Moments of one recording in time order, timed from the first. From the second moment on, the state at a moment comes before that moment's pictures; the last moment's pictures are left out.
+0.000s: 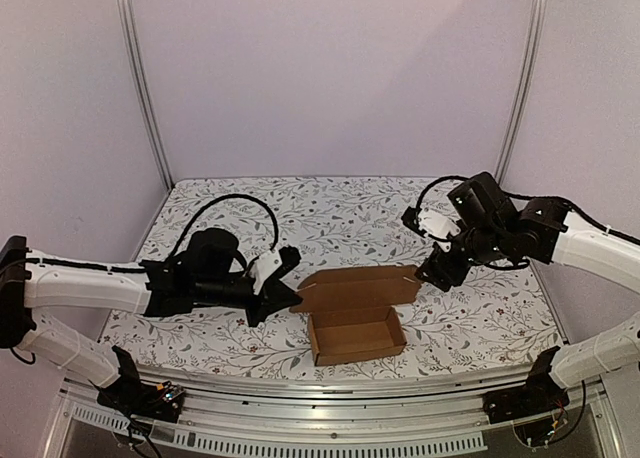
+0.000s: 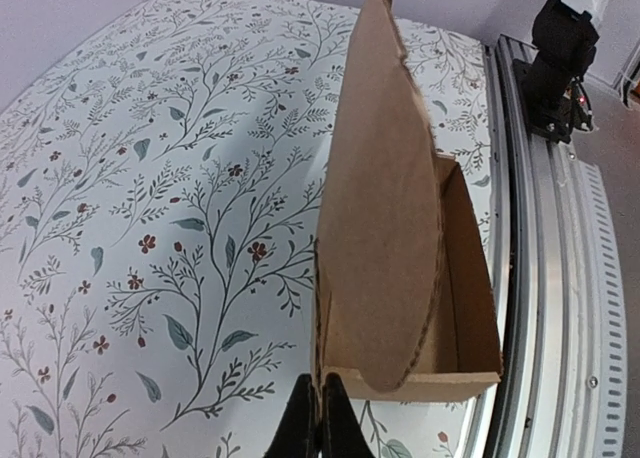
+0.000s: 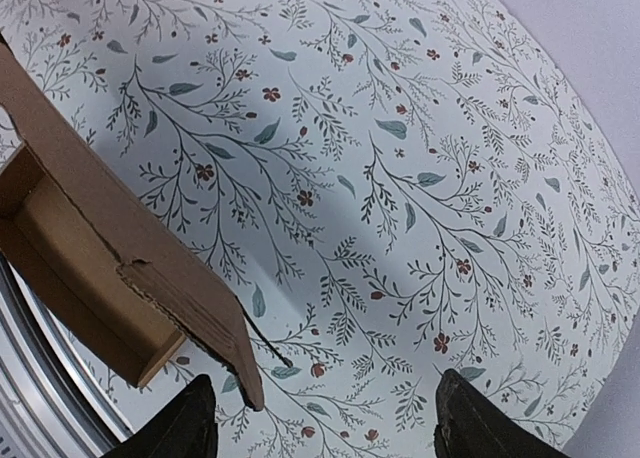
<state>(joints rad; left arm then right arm) -0.92 1.31 0.62 0.14 0.30 0.12 0.80 1.24 1.08 -0.75 0.10 -0.20</state>
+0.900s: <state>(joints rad) -0.91 1.08 0.47 0.09 0.20 0.06 0.79 1.21 0.65 0.01 -0.12 0.13</state>
